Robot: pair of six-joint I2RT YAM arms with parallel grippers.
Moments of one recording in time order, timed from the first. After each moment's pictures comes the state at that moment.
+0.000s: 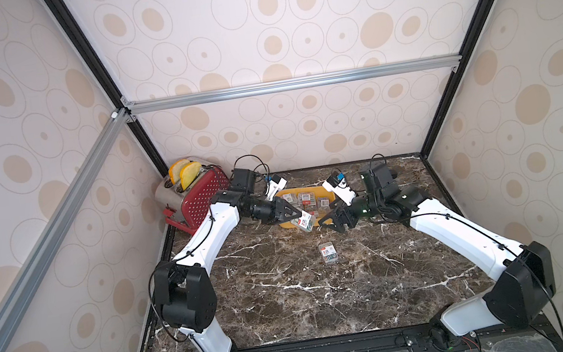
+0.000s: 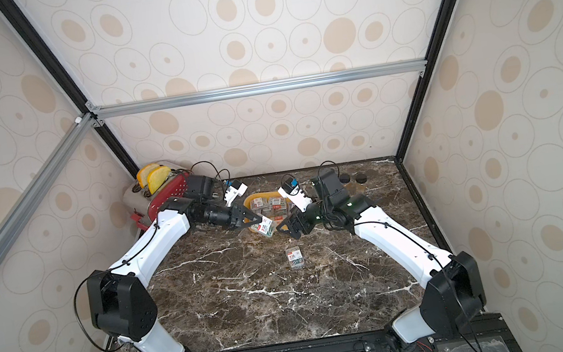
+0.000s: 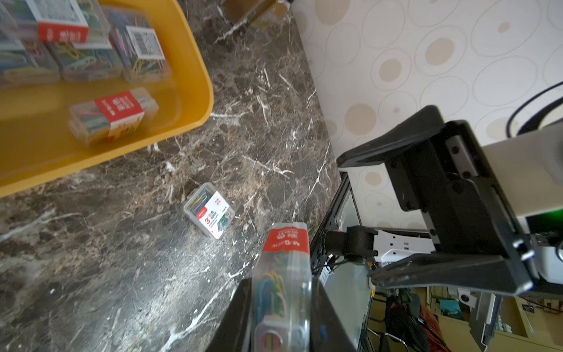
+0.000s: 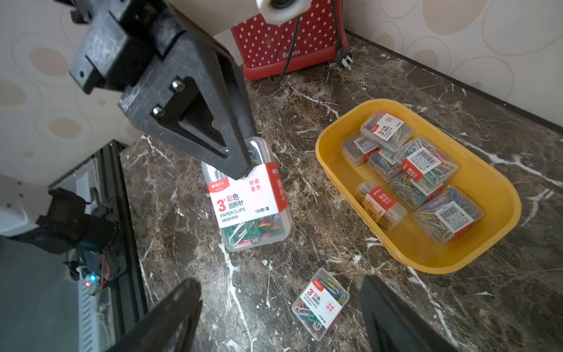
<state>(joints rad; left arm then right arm) -0.31 1.71 1.51 -0.86 0.92 -0.18 0.63 1.43 1.26 -0.52 -0.48 -0.17</state>
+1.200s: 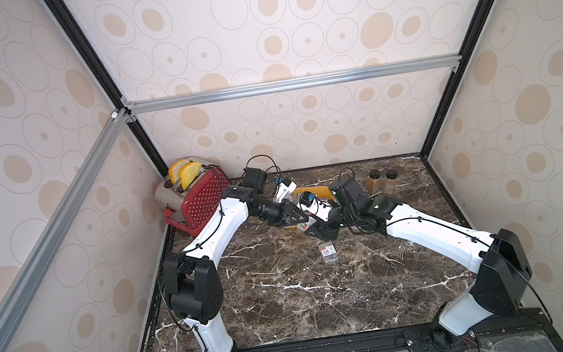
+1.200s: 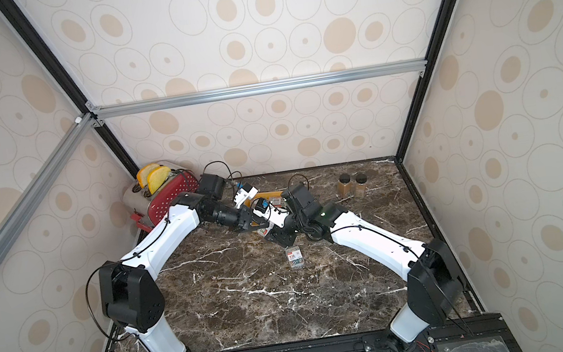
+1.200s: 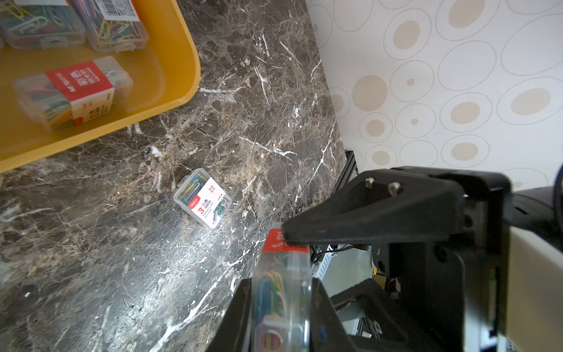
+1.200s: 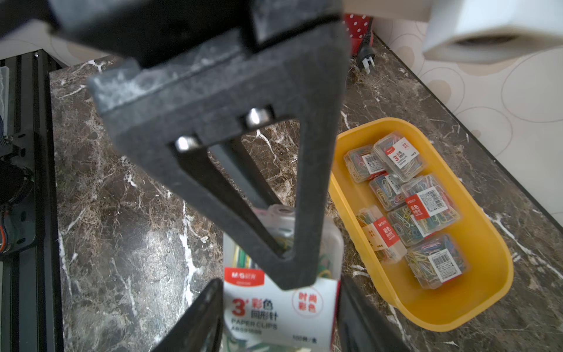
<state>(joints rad) -0.37 1.79 1.59 -0.93 0.90 -0.13 0.79 1.55 1.30 -0.47 -0.29 -0.32</state>
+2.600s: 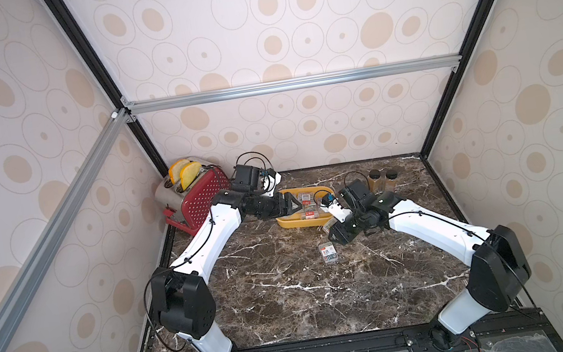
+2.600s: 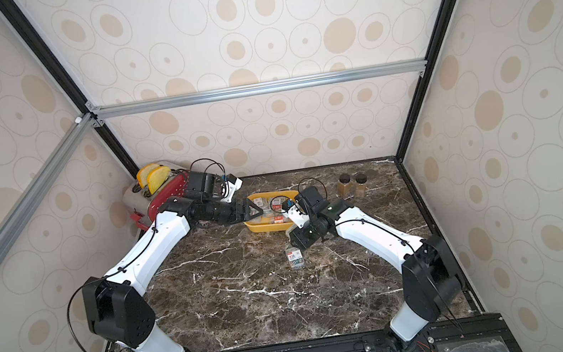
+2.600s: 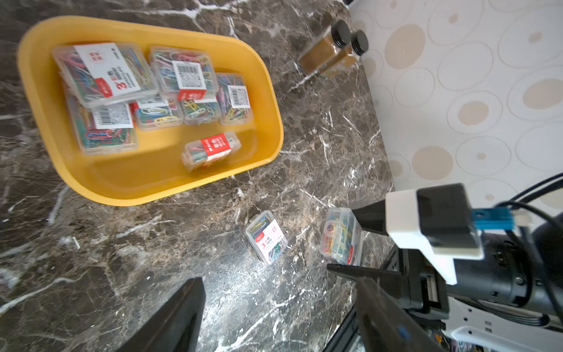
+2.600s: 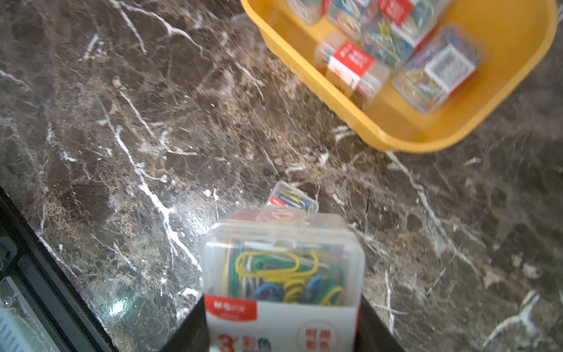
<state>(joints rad) -0.36 1.67 1.51 -0.74 0.56 -0.32 0.65 1.58 1.26 -0.75 -0.20 -0.04</state>
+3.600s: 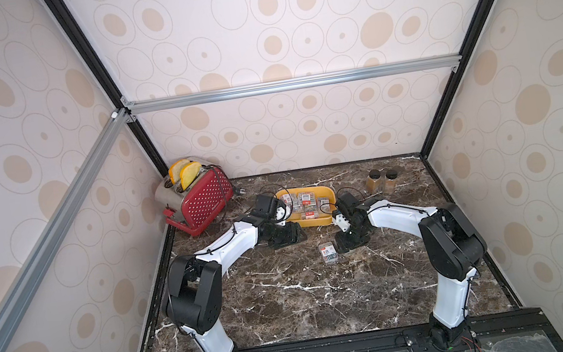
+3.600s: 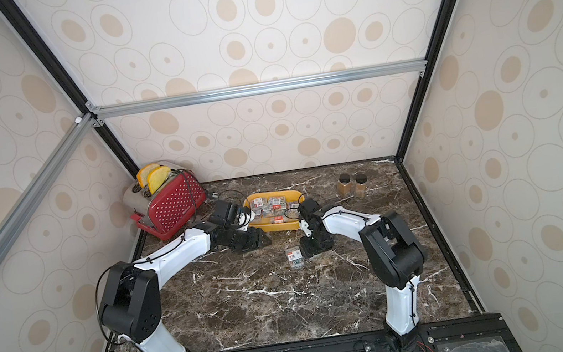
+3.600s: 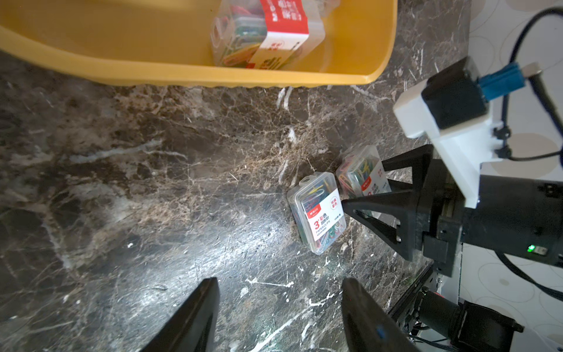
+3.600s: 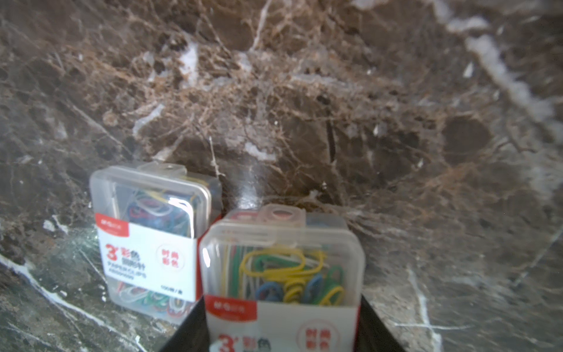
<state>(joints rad) -0.46 1.73 1.19 -0.54 0.47 -0.43 0.59 1.88 1.23 -0.74 -0.16 0.18</state>
